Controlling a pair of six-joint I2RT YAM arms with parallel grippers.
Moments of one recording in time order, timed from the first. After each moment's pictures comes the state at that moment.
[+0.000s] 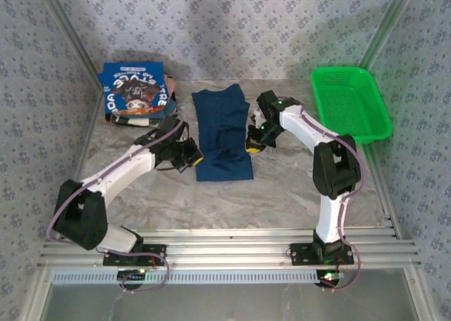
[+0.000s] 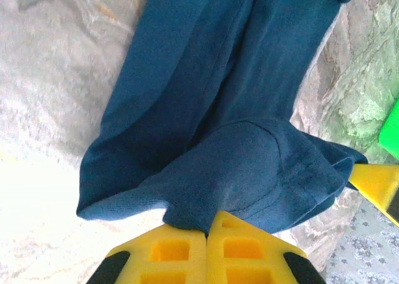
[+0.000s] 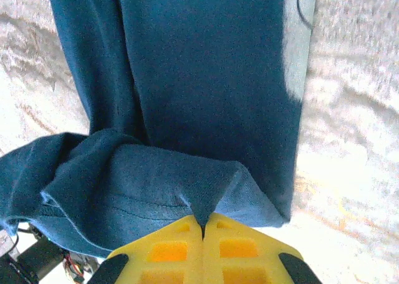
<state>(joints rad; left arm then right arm) -0.49 1.45 1.05 -0.59 0.30 -1.10 0.39 1.95 1.61 -1.03 -0.47 0.40</state>
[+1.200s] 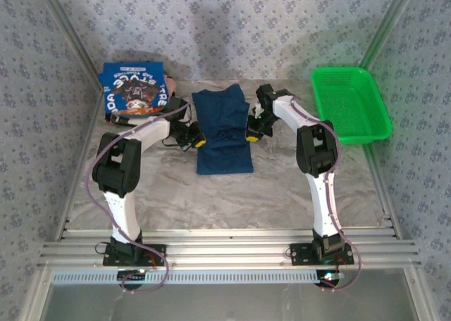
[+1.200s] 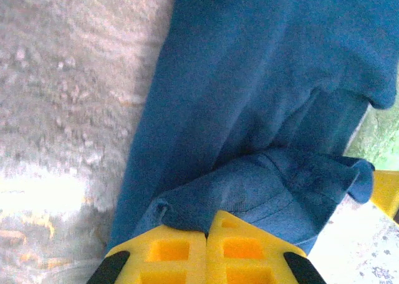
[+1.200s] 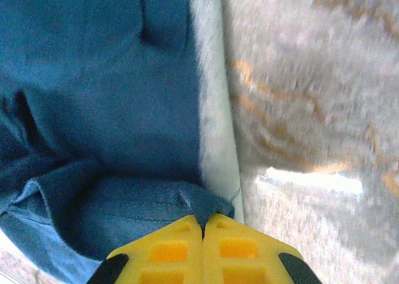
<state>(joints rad) -0.34 1.97 1.38 -0.52 0.43 -0.88 0.31 2.34 1.98 -1.05 -0.44 0.43</state>
